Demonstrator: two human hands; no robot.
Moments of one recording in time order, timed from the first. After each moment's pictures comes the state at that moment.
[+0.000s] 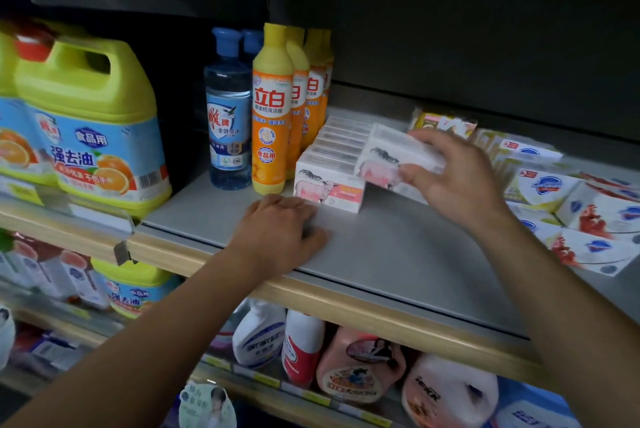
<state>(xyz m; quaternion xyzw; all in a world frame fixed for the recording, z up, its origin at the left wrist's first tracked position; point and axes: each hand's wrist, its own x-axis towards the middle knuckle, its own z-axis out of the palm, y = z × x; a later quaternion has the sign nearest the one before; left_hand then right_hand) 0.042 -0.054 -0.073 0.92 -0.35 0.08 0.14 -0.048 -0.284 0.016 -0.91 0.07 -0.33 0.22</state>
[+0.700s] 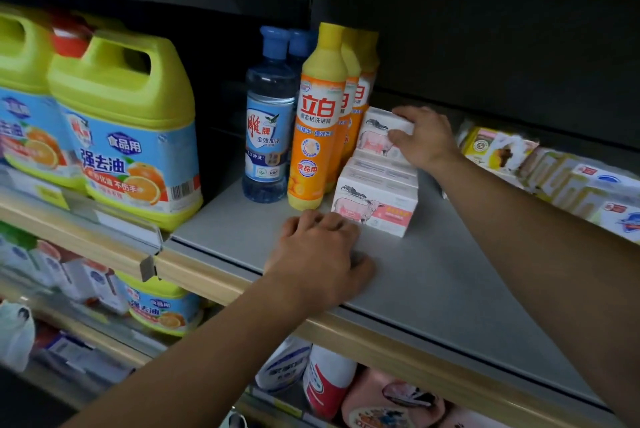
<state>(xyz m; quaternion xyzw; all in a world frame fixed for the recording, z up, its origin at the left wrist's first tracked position) 0.043 -0.056 -0.074 0.92 -0.35 0.07 0.16 0.127 -0.285 0.021 -0.94 0.10 -0.27 0.16</state>
